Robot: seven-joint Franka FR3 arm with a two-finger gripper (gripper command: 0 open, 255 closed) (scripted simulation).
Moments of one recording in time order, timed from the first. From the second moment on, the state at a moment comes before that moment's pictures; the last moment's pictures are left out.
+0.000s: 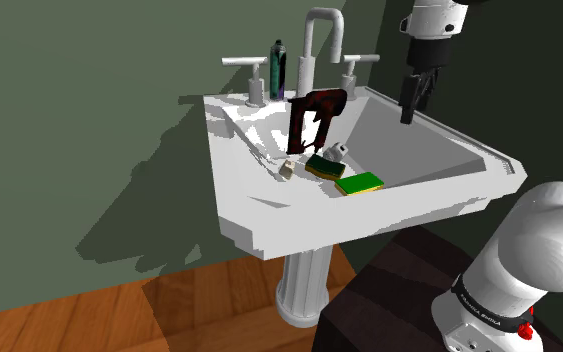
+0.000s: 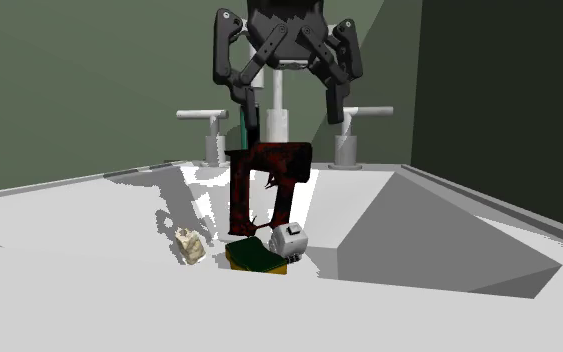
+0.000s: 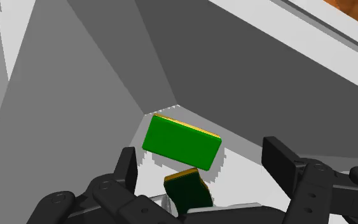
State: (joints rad) arm -0.02 -0.76 -0.04 -2.33 -0.11 1.50 -0.14
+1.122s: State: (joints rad) arm -0.02 -0.24 -0.19 -2.22 -0.02 1.87 -0.25
